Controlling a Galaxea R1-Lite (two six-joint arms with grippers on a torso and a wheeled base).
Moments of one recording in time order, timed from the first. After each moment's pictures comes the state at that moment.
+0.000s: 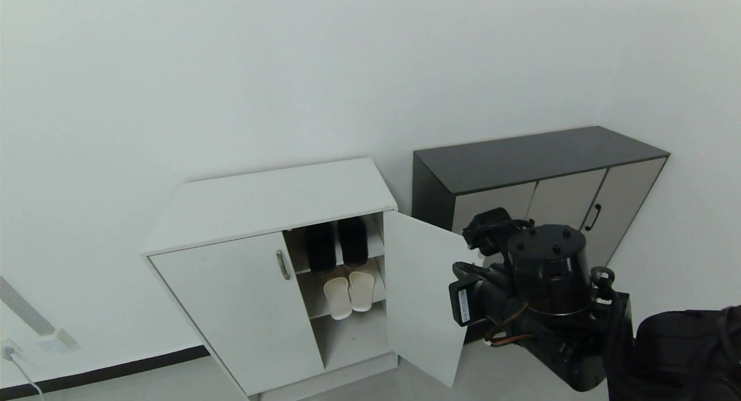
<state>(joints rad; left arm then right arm) 0.00 0.00 0.00 0.00 -0.06 -0.01 0.84 1.80 -0.77 -0.69 -0.46 0.12</state>
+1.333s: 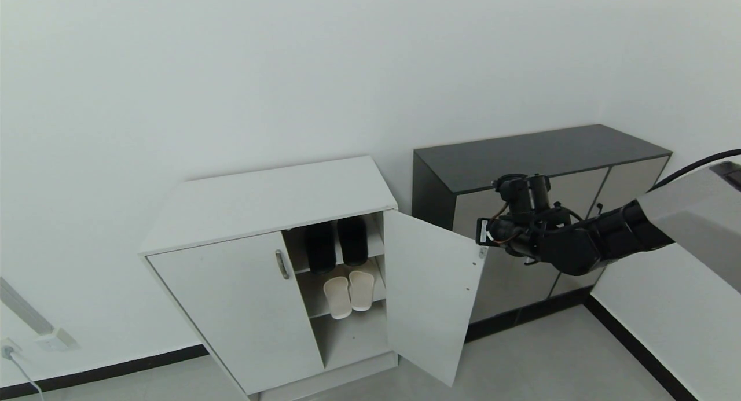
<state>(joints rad) 0.00 0.00 0.00 0.00 -0.06 -0.01 0.40 2.18 -1.33 -0.39 -0.26 0.28</state>
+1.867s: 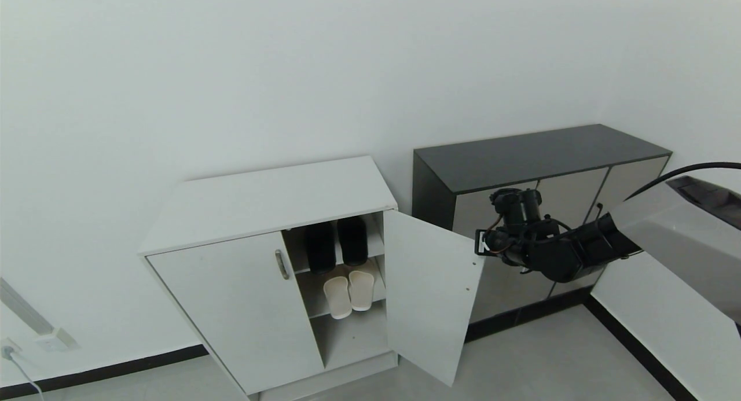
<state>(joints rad) 0.00 0.00 0.00 0.00 -0.06 -0.01 0.39 2.28 -1.36 -0.42 -0.26 0.28</state>
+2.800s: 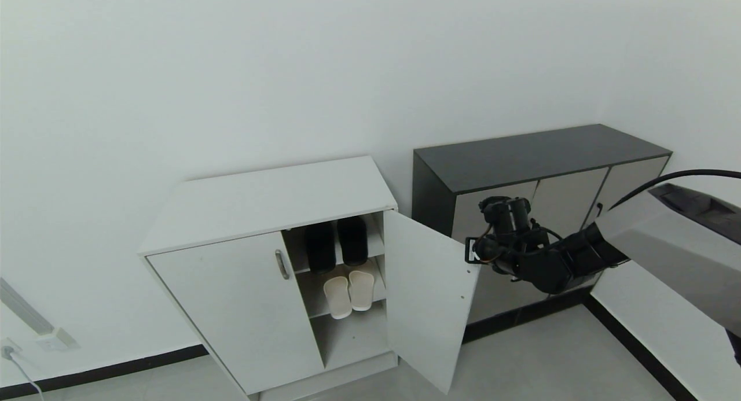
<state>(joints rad) 0.00 0.00 0.00 0.00 -0.06 -0.01 0.44 2.29 -1.32 -0.47 -0.26 0.28</state>
